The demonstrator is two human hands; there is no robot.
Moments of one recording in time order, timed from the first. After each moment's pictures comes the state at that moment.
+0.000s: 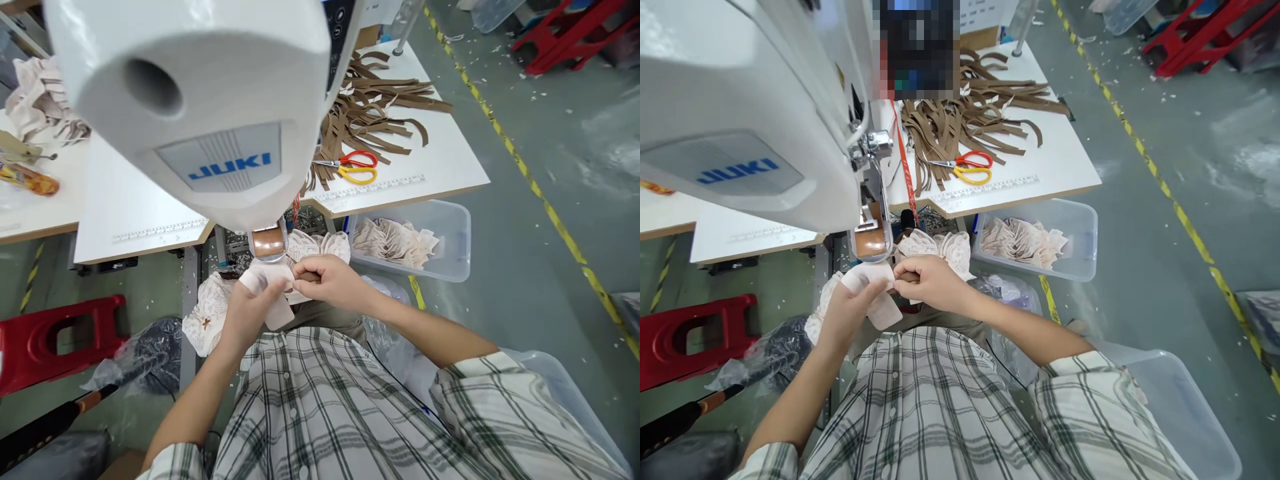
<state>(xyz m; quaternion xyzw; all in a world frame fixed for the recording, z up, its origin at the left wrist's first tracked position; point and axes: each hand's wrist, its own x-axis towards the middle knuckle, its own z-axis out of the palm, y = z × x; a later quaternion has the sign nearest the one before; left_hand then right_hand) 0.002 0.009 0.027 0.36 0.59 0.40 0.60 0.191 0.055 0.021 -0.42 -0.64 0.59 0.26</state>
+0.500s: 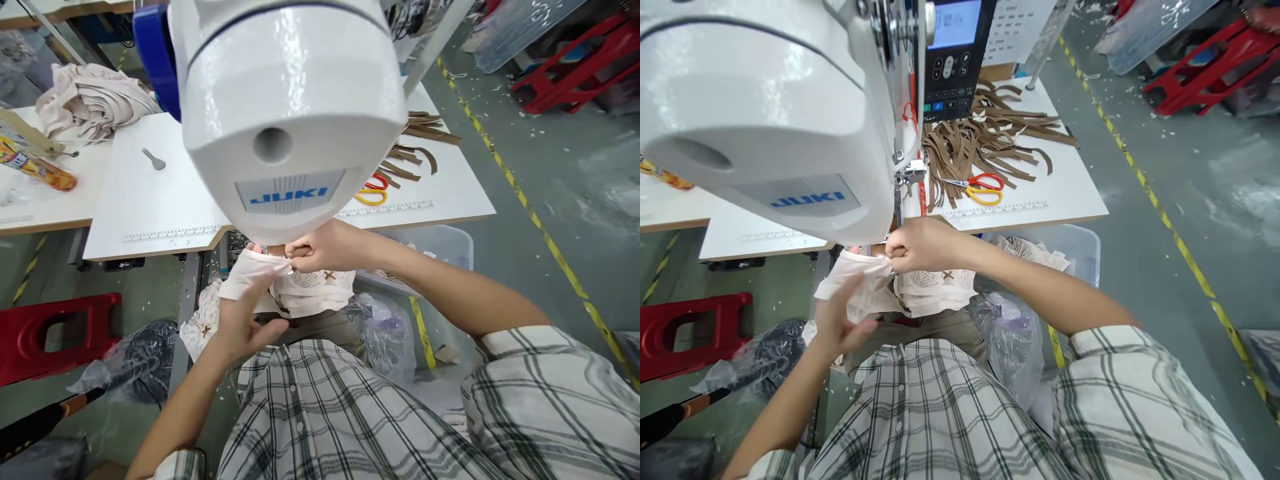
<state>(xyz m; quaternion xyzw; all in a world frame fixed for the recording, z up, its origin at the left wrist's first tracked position) -0.043 0.010 0.019 0.65 0.52 0.46 0.32 0.167 0.139 0.090 -0.31 -0.85 0.42 0.11</state>
